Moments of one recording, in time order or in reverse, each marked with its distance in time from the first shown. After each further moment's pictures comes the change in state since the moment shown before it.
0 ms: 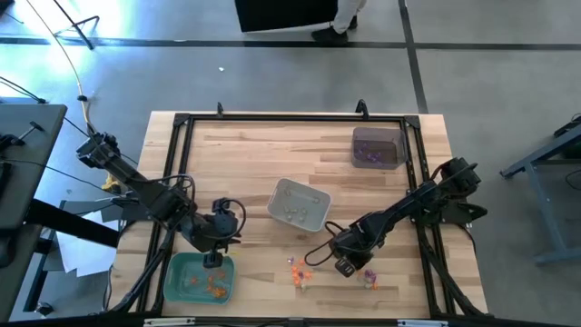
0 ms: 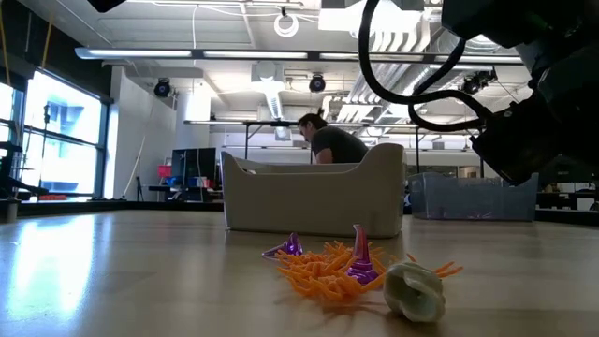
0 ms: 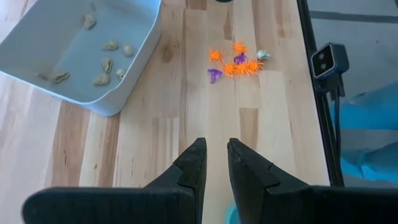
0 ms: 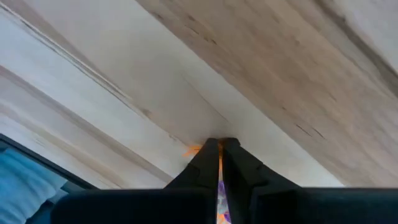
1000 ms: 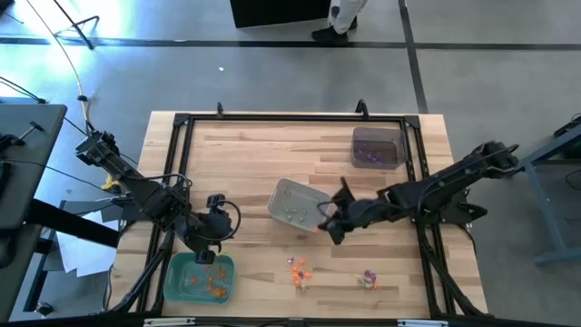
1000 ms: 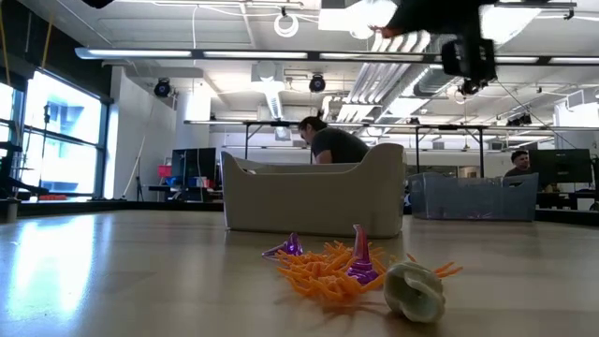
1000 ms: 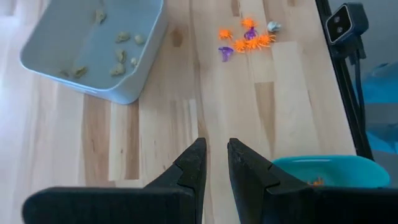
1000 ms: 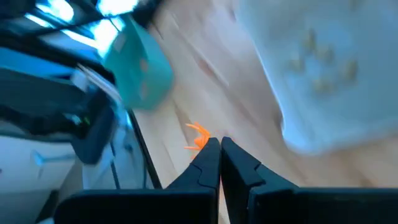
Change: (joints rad) left arm -0.032 -0.040 0.000 -0.111 -0.032 0.076; right arm -0.094 -0.420 0.001 0.272 0.583 -0.186
